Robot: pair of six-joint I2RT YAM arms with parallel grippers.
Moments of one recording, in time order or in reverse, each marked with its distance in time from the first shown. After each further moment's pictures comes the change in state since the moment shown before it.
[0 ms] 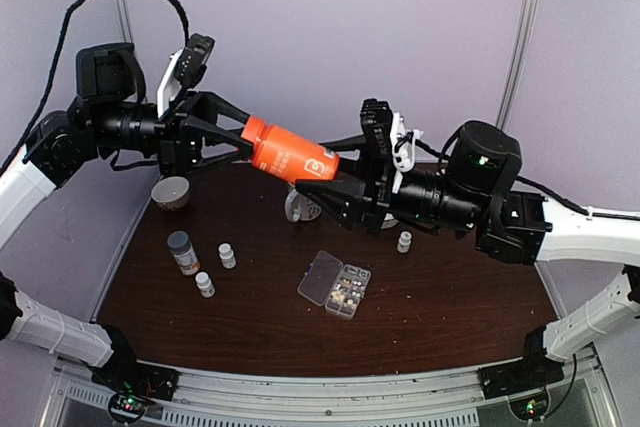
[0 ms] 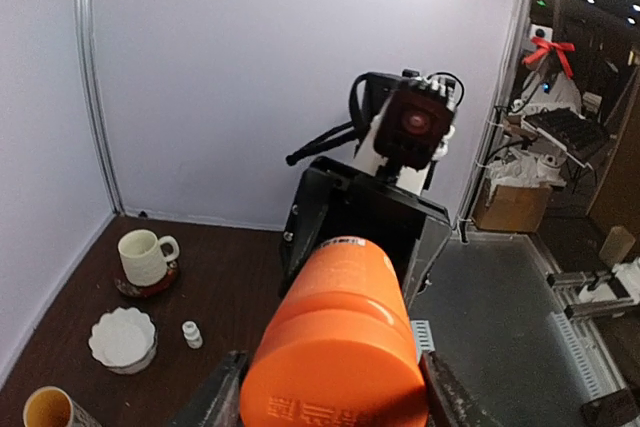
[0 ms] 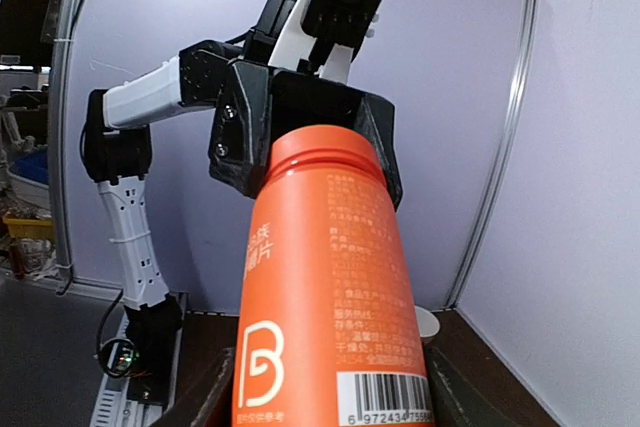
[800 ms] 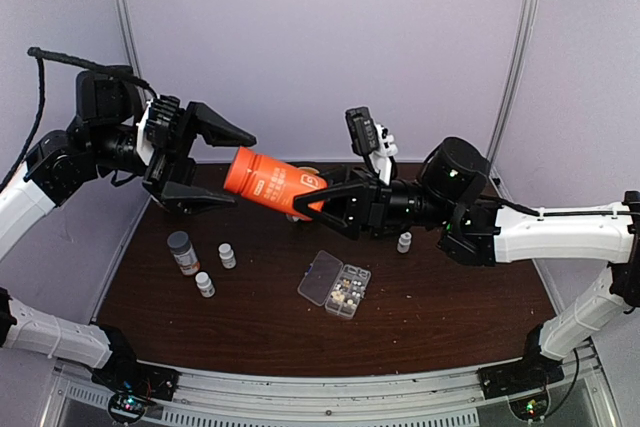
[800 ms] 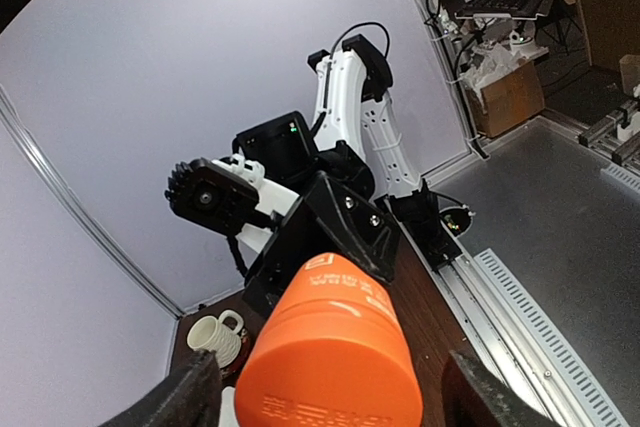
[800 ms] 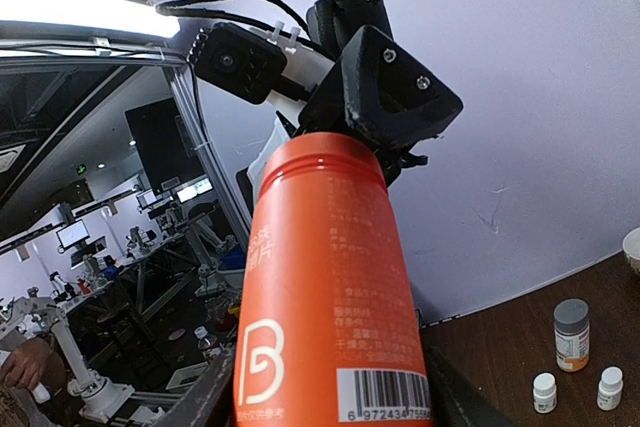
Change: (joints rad) left arm 0.012 -0.069 -0.134 0.019 0.125 0.581; right arm -0.113 0.149 -0.099 0.411 -0.453 0.748
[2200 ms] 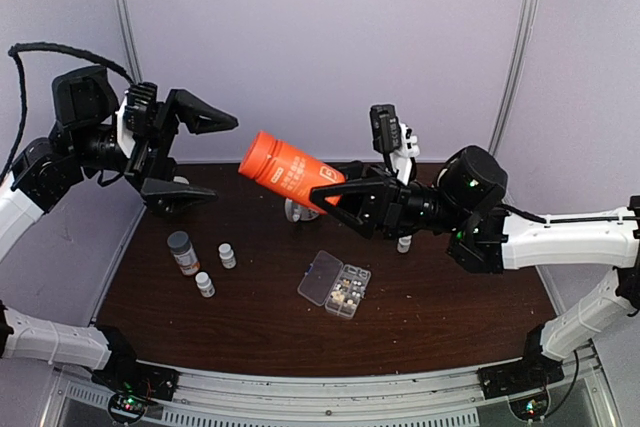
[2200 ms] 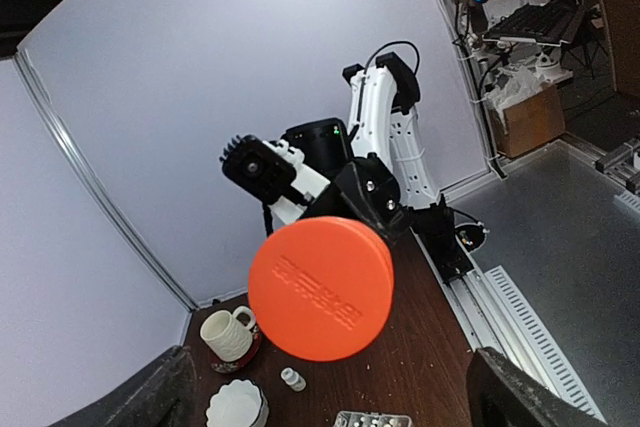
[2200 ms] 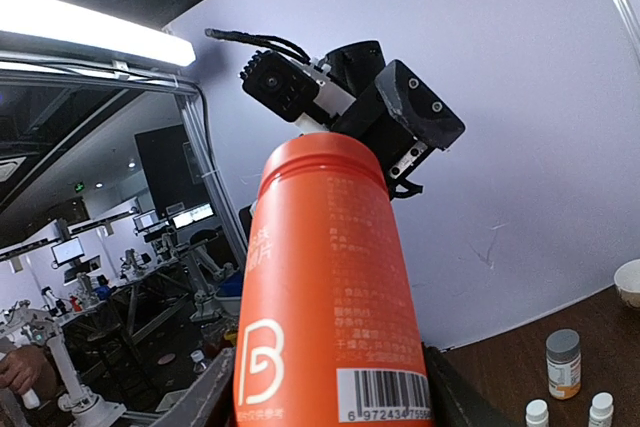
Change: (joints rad) left arm 0.071 -0.064 -0.037 0.060 0.002 -0.141; right arm 0.005 -0.055 -0.080 0.119 0.061 0.006
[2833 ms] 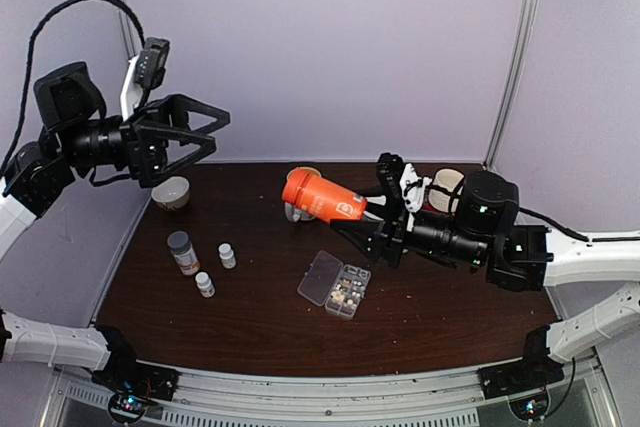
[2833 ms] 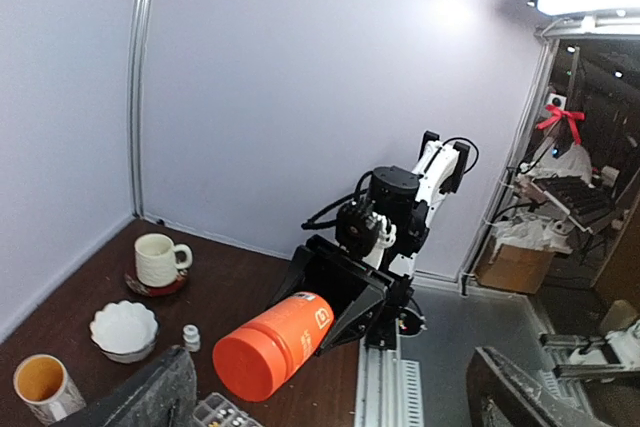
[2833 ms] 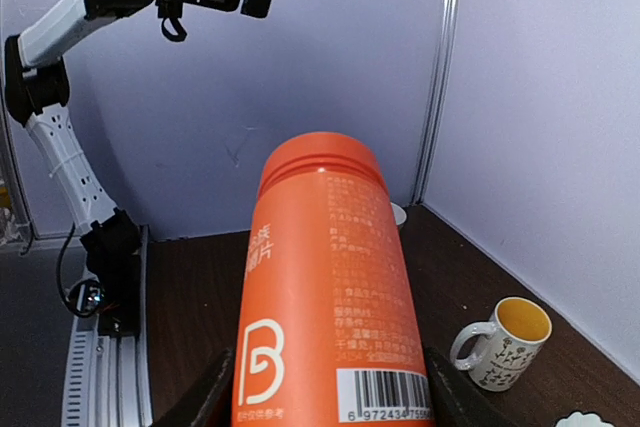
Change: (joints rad) left arm 0.001 0.000 0.020 0.082 -0.143 -0.761; right arm 0.120 -0.225 -0.104 -0.548 0.605 -0.760
